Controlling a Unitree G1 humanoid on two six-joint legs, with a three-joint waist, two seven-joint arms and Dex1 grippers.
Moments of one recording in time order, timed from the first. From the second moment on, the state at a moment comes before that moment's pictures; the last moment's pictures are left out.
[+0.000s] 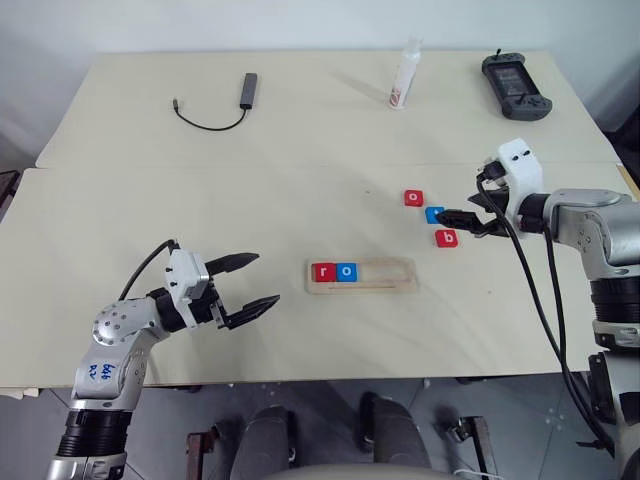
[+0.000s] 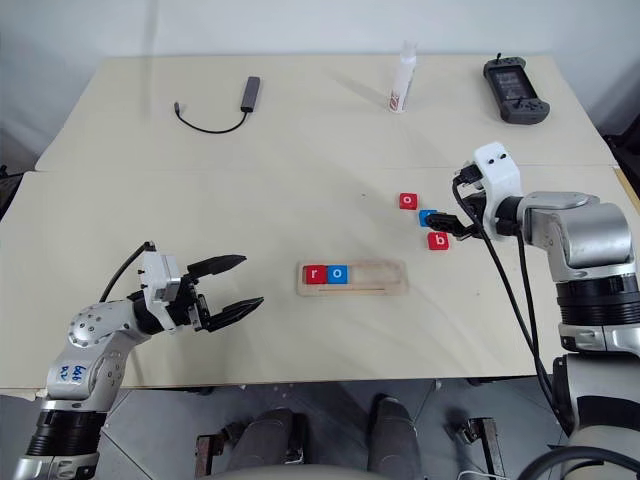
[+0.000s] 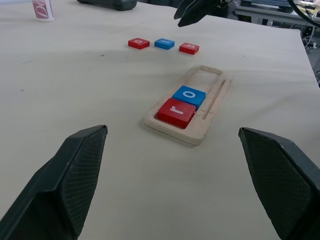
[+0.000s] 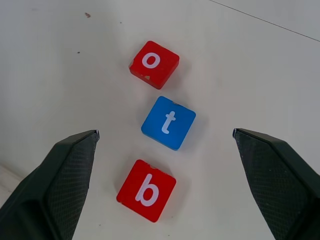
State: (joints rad) left arm -0.10 0.54 0.12 -0.11 -0.45 0.11 -0.97; right arm -0.78 -0.80 0.04 0.14 0.35 1.03 0.71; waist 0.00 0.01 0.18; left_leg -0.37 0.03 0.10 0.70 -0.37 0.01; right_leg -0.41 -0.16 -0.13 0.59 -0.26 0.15
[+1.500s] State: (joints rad) left arm -0.21 0.51 0.01 -0.05 -0.44 0.08 -1.08; right arm -0.42 -0.49 -0.36 -0.53 0.36 1.57 0.27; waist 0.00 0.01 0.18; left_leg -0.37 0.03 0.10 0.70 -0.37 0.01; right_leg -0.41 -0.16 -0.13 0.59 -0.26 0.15
